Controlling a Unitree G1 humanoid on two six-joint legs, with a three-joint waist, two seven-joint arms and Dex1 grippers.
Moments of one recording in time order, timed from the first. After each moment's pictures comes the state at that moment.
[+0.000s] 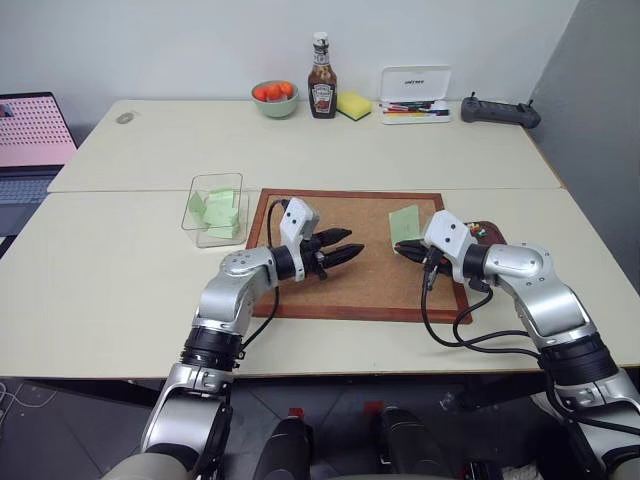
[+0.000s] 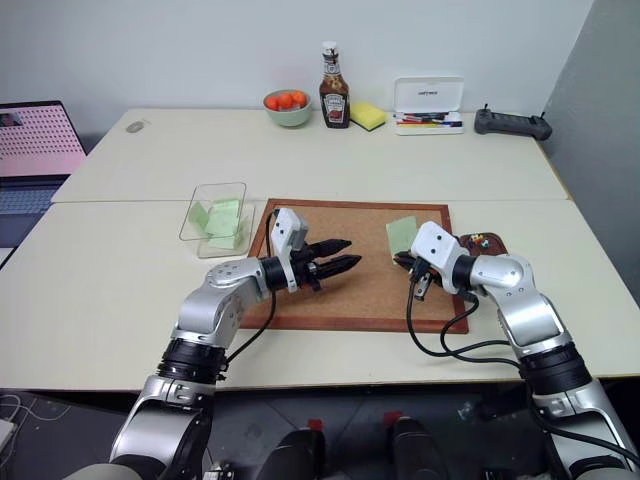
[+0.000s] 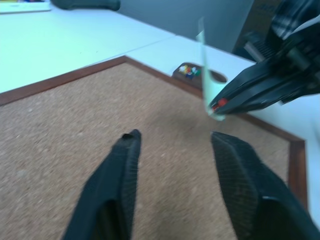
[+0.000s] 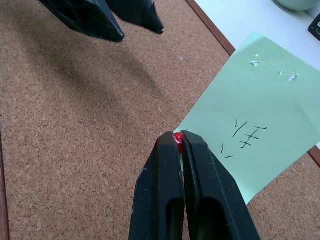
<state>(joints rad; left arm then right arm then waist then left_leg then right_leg) -0.59 0.27 -0.06 0.21 -0.35 0.45 -0.90 -0.50 -0.59 0.20 0.00 0.06 0.28 0.86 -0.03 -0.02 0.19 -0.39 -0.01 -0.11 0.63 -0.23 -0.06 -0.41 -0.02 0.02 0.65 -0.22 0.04</state>
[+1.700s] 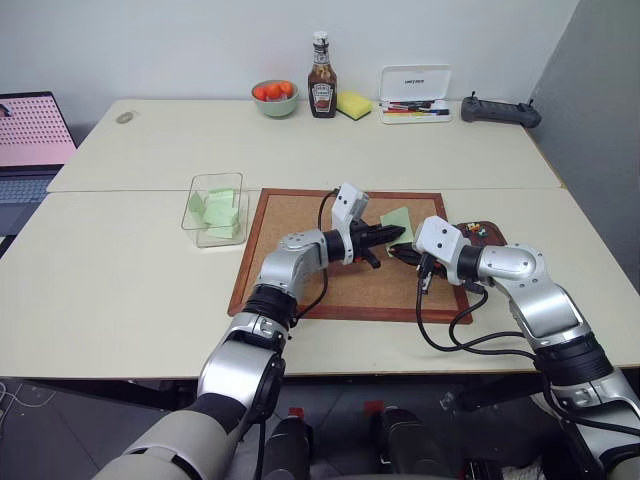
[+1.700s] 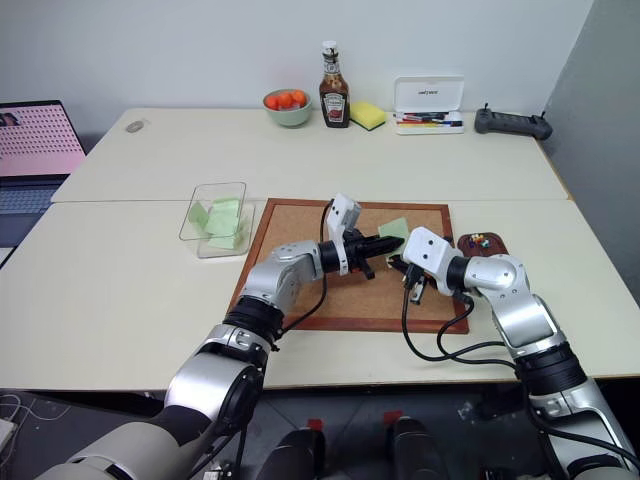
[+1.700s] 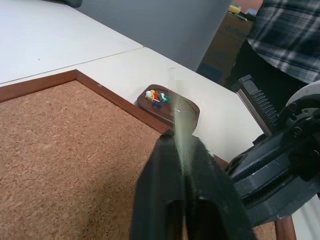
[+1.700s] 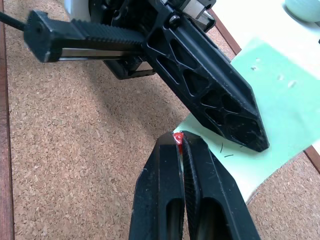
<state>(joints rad) -0.89 0.04 -0.05 0.75 -0.28 0.29 -0.93 -0.50 -0.58 0.22 -0.02 0.02 0.25 0.87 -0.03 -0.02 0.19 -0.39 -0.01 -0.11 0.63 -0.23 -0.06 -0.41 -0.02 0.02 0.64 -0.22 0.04</state>
